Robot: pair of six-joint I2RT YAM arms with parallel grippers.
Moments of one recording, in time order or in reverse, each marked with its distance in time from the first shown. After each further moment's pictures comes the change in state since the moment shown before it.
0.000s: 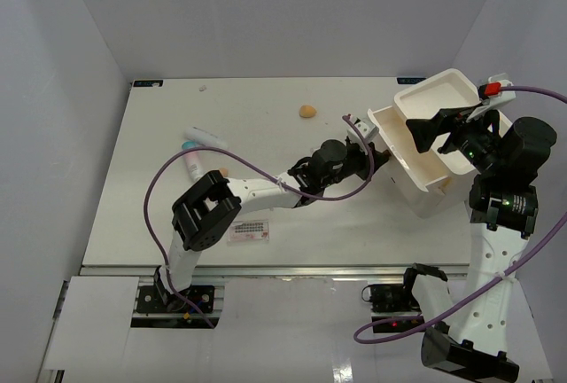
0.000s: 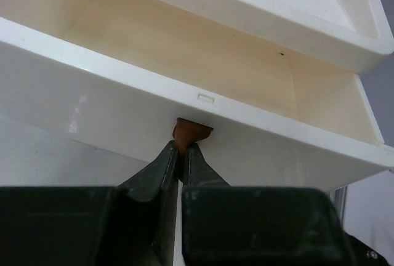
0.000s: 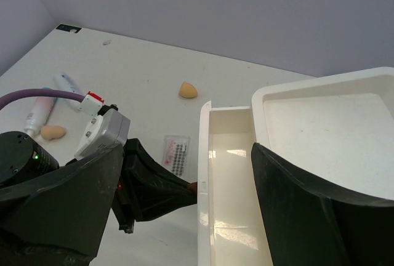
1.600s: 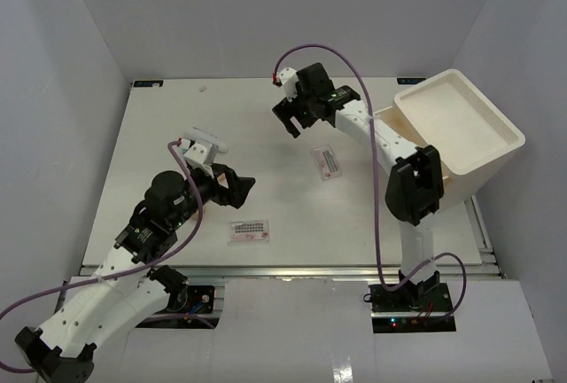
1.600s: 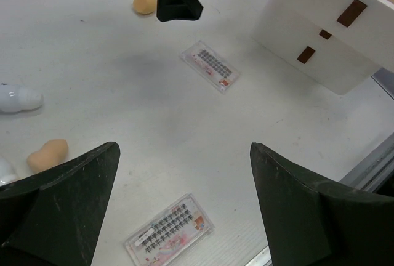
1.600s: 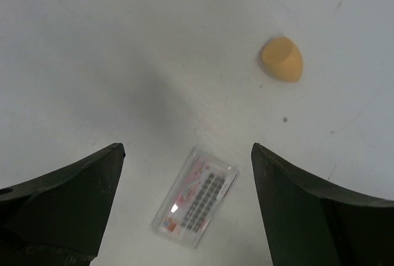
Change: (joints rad) left arm 0.427 -1.367 -0.724 -0.772 0.032 0.069; right arm 0.852 1.152 0.644 -0.193 0.621 -0.345
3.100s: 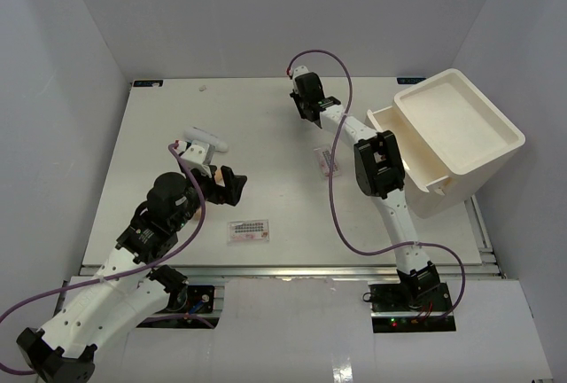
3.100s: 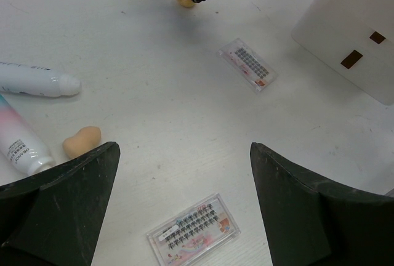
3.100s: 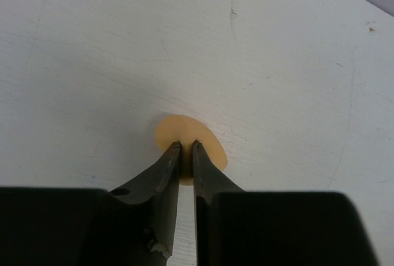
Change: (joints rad) left arm 0.013 -0.025 -0.044 -0.030 -0.144 0.031; right arm -0.091 0.555 0.322 0.364 0.338 0.182
